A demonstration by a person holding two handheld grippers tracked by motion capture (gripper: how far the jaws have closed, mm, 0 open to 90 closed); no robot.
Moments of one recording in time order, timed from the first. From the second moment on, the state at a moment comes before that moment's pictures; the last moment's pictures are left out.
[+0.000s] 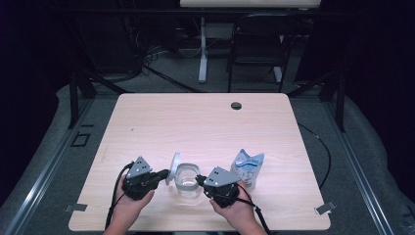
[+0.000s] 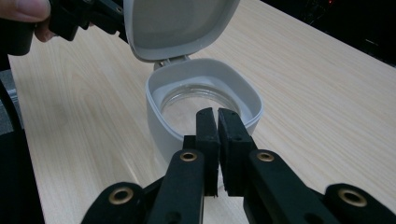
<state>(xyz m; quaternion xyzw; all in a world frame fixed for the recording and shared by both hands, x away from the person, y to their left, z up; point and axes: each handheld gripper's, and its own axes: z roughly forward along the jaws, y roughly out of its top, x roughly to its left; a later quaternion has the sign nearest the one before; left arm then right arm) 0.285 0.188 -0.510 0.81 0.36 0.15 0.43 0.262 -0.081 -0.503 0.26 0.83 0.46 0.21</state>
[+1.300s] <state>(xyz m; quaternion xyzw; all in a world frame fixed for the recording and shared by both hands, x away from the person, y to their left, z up) 0.283 0.200 -0.512 0.80 0.38 0.16 0.44 0.270 -0.046 -0.468 0.21 0.83 0.46 0.21</state>
